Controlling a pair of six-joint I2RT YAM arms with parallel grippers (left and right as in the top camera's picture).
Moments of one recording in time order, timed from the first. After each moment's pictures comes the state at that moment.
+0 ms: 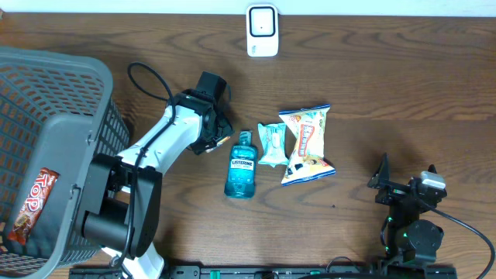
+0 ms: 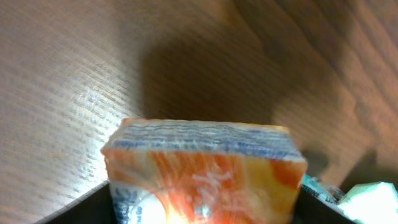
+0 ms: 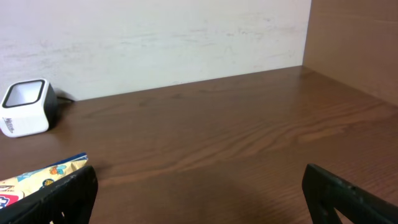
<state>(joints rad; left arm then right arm) -0.35 1.83 1.20 -0.73 0.03 -0.92 -0.12 0.01 0.01 -0.06 0.11 0.10</state>
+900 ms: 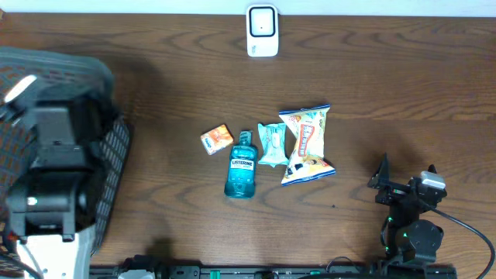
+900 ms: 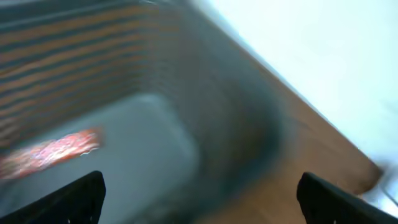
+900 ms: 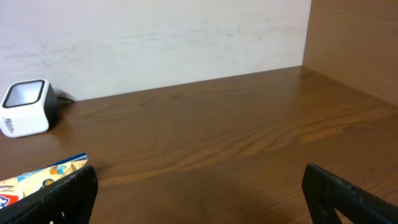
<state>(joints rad) 0.02 1.06 1.40 -1.07 -0.52 -0.72 -0.12 0.01 0.01 -0.06 0.11 0.10</state>
